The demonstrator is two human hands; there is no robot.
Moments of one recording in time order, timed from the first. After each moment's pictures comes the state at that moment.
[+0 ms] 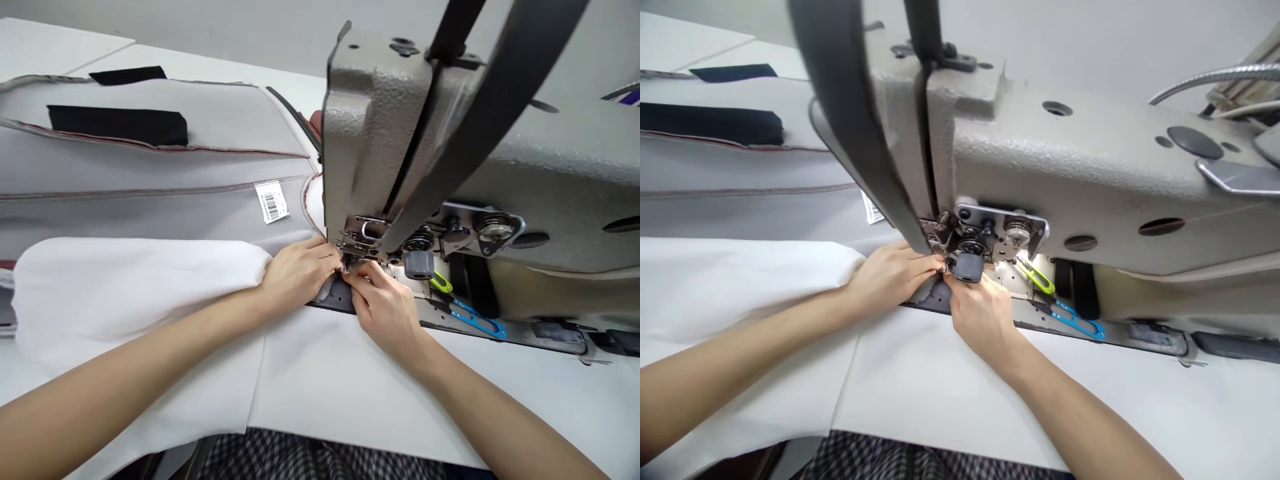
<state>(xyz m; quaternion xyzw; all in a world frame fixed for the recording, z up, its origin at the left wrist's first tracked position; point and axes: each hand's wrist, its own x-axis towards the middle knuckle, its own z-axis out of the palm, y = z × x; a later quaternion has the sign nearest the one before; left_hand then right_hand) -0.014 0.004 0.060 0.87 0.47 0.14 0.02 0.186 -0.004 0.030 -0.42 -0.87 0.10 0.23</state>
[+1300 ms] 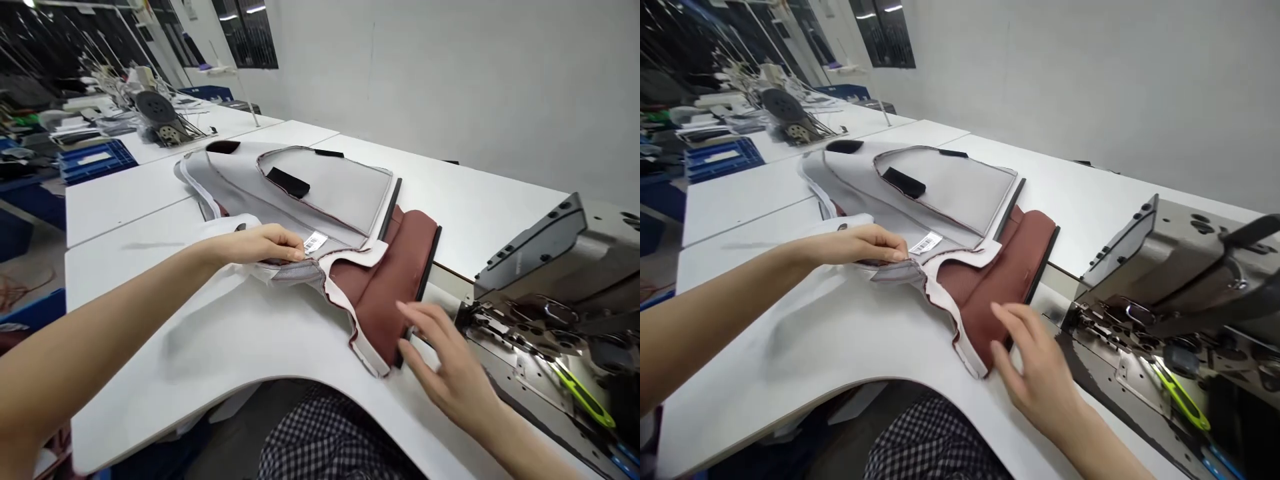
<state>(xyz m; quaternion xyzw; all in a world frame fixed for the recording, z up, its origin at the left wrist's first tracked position) -0.233 -0.147 0.187 0.56 0.67 0.20 0.45 0.112 -0.044 0.079 -0.16 -0.90 0.27 0.29</state>
